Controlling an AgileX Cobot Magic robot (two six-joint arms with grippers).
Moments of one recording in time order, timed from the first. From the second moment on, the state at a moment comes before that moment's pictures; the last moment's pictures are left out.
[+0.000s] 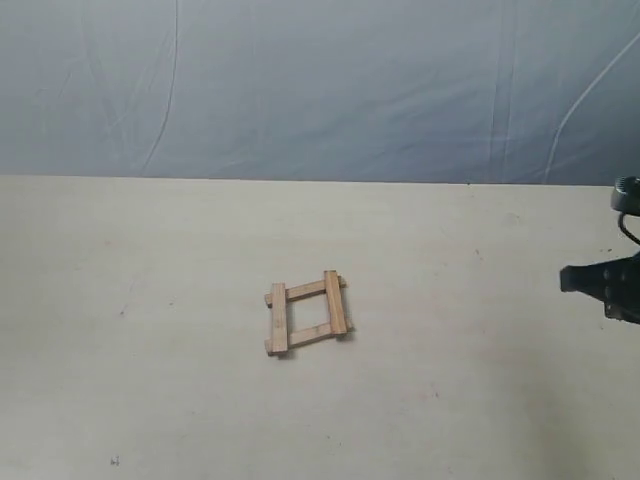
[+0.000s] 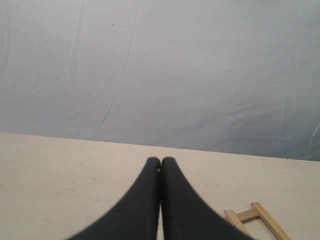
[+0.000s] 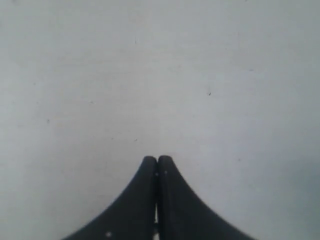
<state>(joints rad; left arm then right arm) -0.19 0.10 0.00 -0.02 -0.09 -0.15 0.06 1.52 -0.79 -0.06 0.40 0.19</state>
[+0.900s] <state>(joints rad) -0.19 0.10 0.00 -0.02 -0.09 -0.13 -0.04 0.01 -0.01 -0.08 0.46 0.37</state>
